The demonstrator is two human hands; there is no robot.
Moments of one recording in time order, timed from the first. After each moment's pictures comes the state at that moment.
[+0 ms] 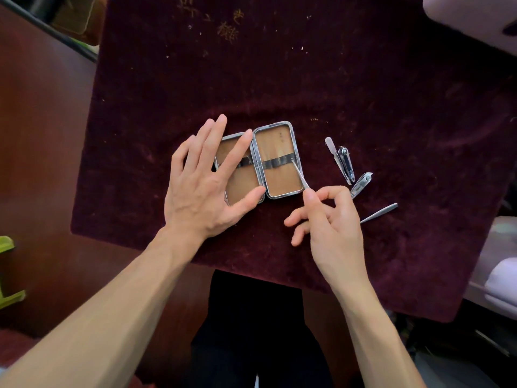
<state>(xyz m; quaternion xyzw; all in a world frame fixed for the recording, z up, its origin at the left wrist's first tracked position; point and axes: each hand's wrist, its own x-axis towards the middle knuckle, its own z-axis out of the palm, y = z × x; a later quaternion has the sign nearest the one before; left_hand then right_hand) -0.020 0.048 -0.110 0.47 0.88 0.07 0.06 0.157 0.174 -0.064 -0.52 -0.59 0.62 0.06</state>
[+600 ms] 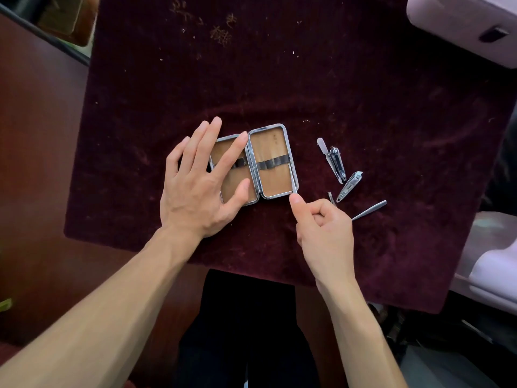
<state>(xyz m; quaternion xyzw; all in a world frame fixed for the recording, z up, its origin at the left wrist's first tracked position) -0.020 0.048 -0.111 0.46 0.88 0.08 0.06 0.156 0.166 -0.065 -0.59 -0.57 0.56 0.03</state>
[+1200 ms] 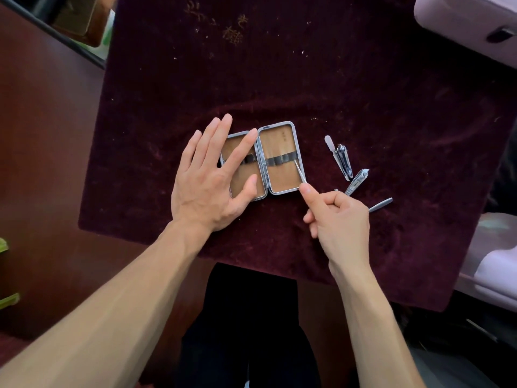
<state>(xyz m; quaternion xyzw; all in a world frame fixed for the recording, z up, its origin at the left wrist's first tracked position) -0.020 0.049 -0.108 0.46 0.88 0.10 0.08 0.155 0.181 -0.066 -0.61 -0.54 0.57 0.05</state>
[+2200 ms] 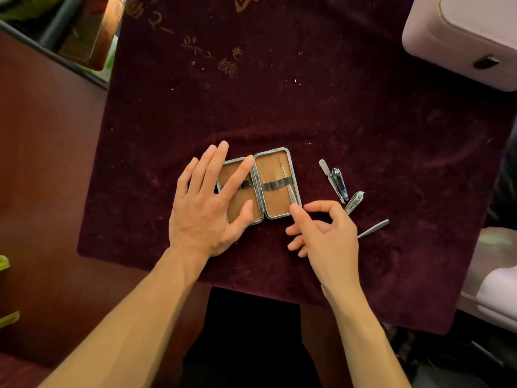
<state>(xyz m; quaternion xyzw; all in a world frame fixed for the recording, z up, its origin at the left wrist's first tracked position) -0.020 0.049 -0.110 0.47 0.88 0.08 0.07 0.145 0.181 -0.069 -0.59 -0.53 0.60 0.04</state>
